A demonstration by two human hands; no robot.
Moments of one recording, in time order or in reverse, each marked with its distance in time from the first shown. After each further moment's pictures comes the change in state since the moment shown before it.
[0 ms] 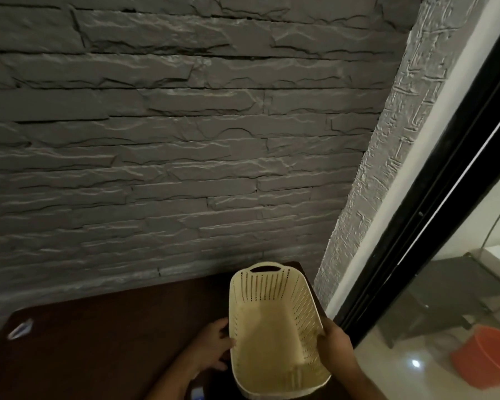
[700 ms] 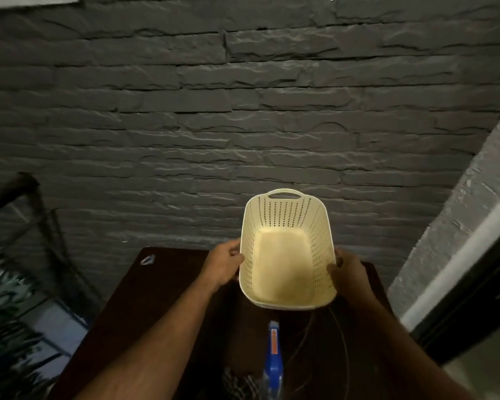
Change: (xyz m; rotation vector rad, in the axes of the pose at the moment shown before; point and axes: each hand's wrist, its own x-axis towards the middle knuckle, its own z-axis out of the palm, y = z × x) left_hand -0.114 0.023 -0.104 -0.085 0.567 0.273; right_hand -0.050 -0.152 -0.012 0.193 -0.127 -0.446
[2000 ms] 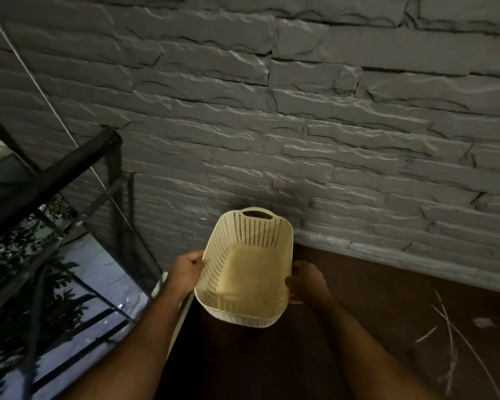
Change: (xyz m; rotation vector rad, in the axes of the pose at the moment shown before) left_hand 0.078 -0.270 -0.320 -0.022 0.282 -0.251; right_hand 0.032 -0.155 0.390 -0.118 -0.451 0.239
